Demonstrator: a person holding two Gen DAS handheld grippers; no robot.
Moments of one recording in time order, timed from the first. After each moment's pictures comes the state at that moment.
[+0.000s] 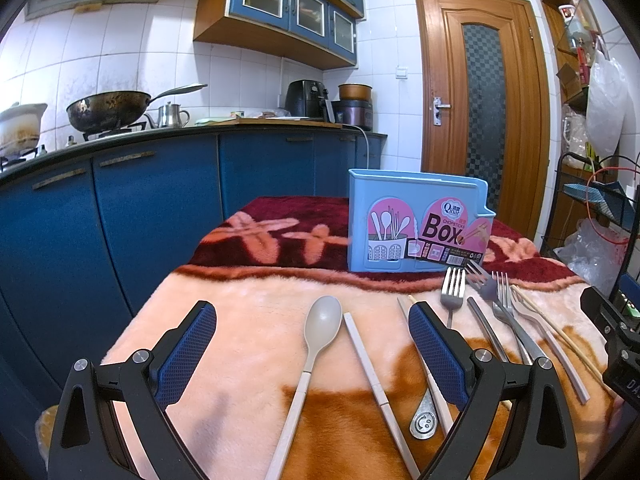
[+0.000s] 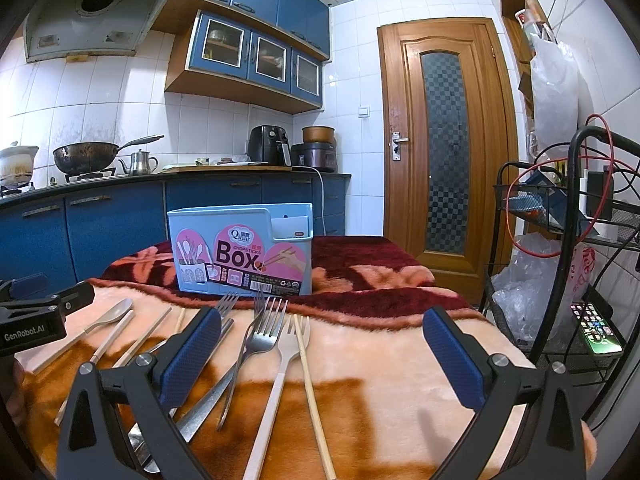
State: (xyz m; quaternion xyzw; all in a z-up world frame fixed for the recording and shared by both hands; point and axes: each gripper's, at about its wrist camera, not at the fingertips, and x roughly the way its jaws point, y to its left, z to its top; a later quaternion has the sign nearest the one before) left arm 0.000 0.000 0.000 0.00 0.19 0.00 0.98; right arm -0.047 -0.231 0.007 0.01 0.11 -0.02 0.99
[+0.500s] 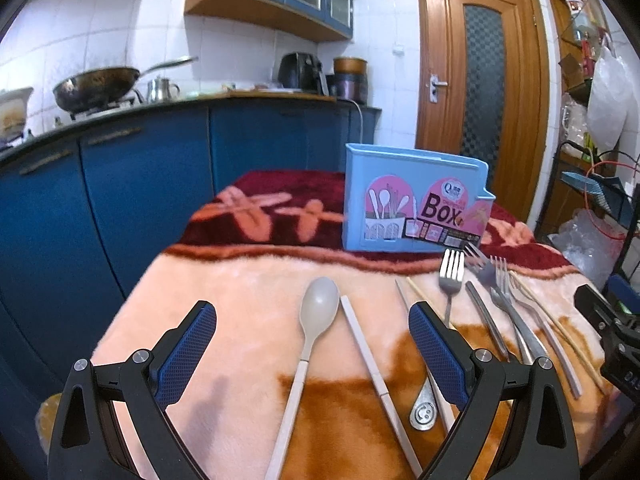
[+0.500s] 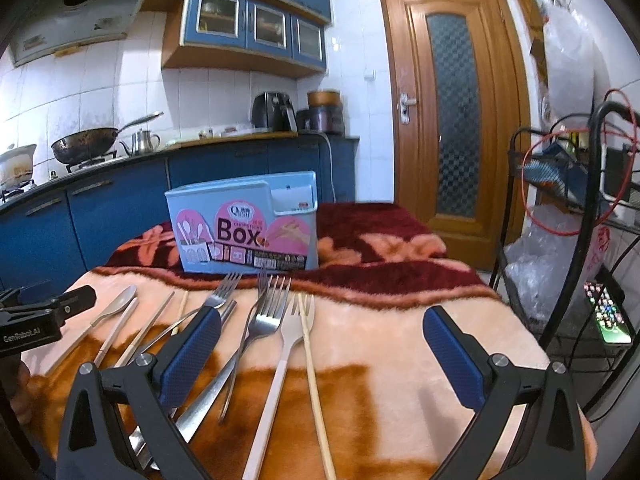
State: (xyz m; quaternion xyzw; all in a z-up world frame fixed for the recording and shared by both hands) left arm 0.014 0.008 0.001 -0.01 0.25 -0.03 0.97; right arm -0.024 -0.245 0.014 0.03 0.20 0.01 0.98
